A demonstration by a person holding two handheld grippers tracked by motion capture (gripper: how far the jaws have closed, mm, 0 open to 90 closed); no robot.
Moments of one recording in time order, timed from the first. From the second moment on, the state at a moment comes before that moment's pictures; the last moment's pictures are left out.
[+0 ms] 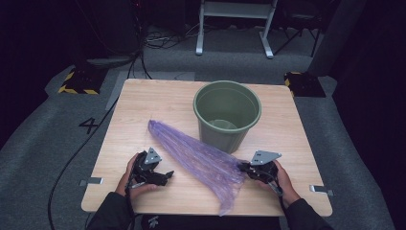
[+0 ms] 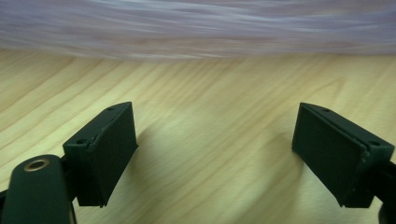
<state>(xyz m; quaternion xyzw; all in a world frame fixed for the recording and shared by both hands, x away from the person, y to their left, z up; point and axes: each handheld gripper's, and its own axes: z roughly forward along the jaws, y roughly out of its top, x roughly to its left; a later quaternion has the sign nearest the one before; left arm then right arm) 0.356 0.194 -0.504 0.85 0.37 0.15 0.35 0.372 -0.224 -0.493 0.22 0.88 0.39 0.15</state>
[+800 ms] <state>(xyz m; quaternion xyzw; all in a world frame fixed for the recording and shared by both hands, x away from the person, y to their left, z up) 0.357 0.196 -0.504 0.85 0.37 0.15 0.35 0.370 -0.321 -0.456 0.34 0.83 0.40 0.22</state>
